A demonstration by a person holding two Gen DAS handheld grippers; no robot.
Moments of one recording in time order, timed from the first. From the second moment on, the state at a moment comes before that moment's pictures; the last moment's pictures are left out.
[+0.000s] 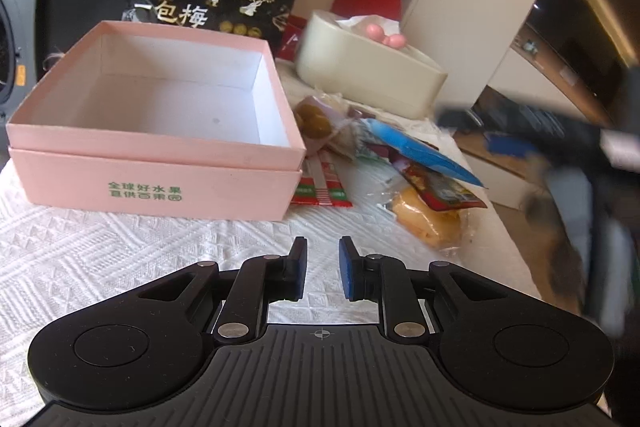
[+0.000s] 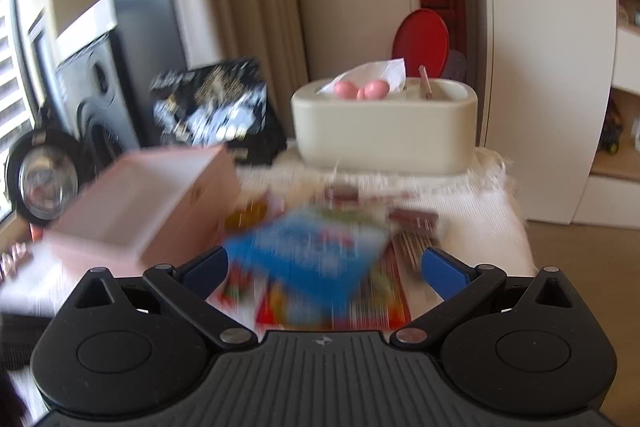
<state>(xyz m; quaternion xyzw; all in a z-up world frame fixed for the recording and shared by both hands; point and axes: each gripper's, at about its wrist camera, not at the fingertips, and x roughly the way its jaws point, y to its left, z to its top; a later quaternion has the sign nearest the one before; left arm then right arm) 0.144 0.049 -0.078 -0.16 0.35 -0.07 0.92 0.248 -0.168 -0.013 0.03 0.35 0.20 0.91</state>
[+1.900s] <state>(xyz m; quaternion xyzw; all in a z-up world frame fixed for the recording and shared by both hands) 0.096 0.052 -0.074 -0.19 0.37 -0.12 0.90 0.121 -0.171 -0.038 0.00 0.38 0.37 0.85</state>
